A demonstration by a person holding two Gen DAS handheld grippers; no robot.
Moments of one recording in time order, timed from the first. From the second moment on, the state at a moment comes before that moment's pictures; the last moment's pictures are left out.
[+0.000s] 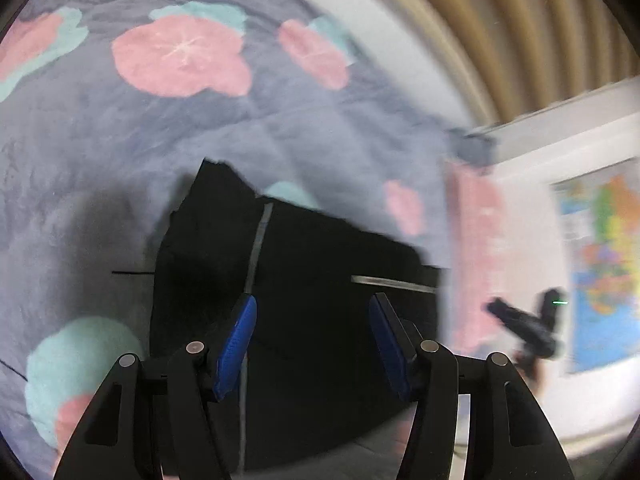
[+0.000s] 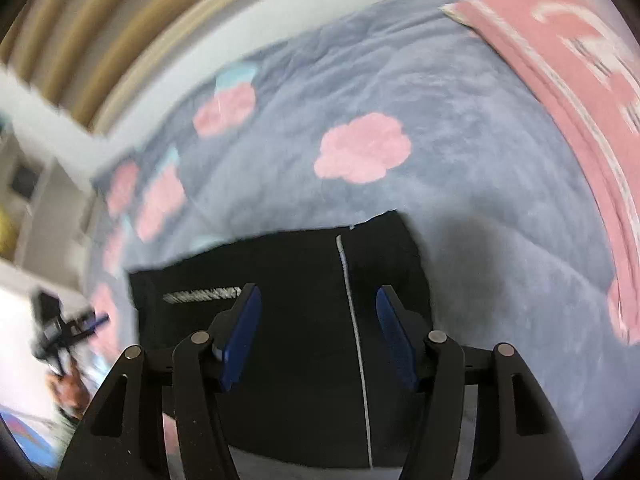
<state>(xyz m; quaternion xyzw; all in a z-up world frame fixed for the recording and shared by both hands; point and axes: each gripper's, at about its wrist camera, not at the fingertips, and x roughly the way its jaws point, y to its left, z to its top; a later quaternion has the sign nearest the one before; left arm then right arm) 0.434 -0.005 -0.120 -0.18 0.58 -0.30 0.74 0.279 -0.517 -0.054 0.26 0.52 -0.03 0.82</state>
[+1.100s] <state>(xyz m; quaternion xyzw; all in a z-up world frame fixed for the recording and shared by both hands) 0.352 -0.028 -0.215 -0.07 0.62 -0.18 0.76 0.243 -0.390 -0.192 0.05 0.62 -0.01 0.78</state>
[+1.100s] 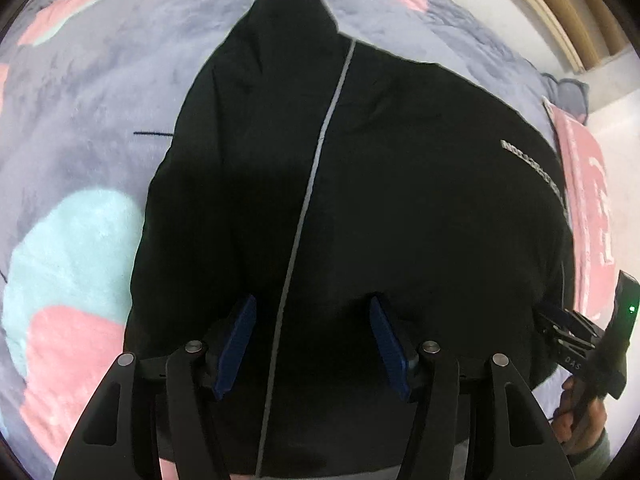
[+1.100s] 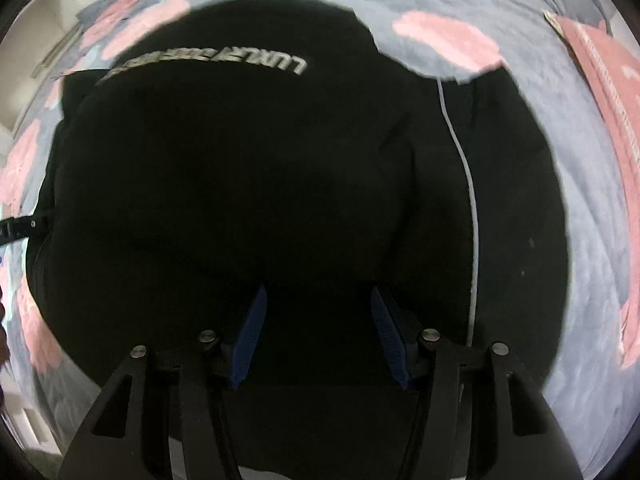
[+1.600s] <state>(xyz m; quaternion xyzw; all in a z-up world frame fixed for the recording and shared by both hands) 0.294 -0.018 -0.177 -0.03 0.63 -0.28 0.73 0.201 -0.388 -0.155 0.06 0.61 0.02 0.79</state>
